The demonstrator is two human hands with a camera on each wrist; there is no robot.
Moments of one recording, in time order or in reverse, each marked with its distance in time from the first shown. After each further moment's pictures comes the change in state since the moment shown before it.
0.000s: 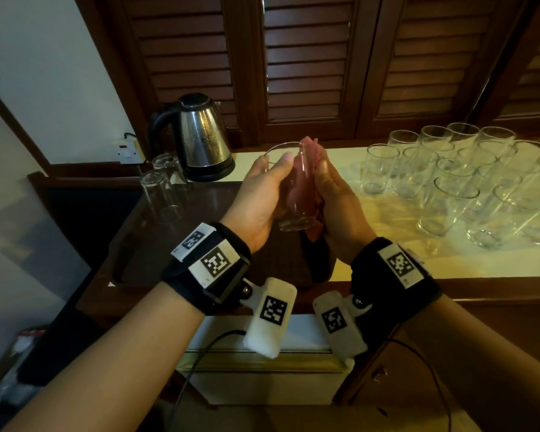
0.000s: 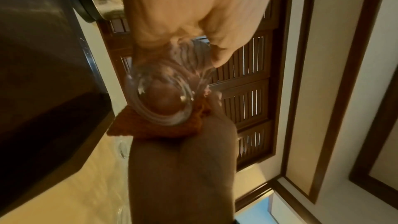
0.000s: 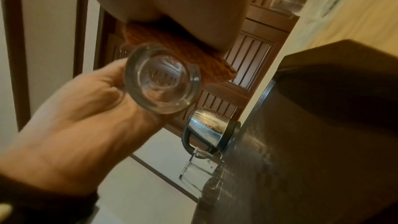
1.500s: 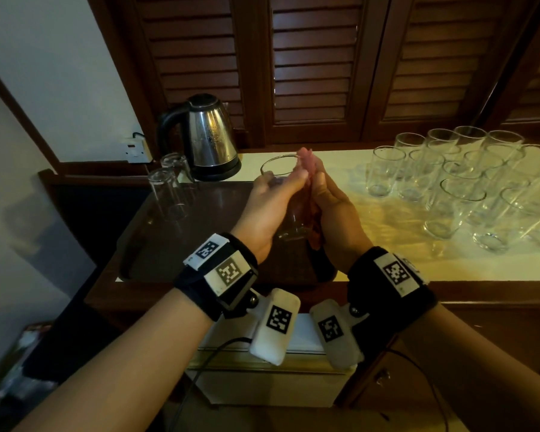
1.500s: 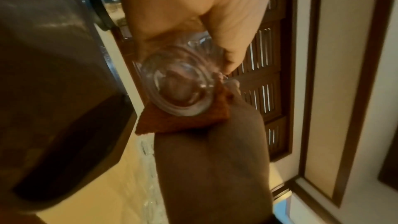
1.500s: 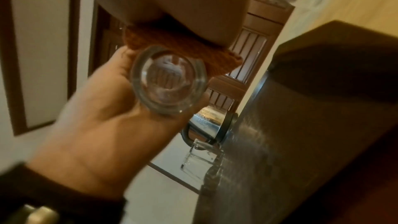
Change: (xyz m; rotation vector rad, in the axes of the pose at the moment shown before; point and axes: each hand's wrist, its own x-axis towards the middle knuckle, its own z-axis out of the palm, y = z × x) left_hand -0.008 -0.015 -0.005 0.137 0.070 0.002; right_hand -0.007 0.016 0.007 0.039 -0.003 0.044
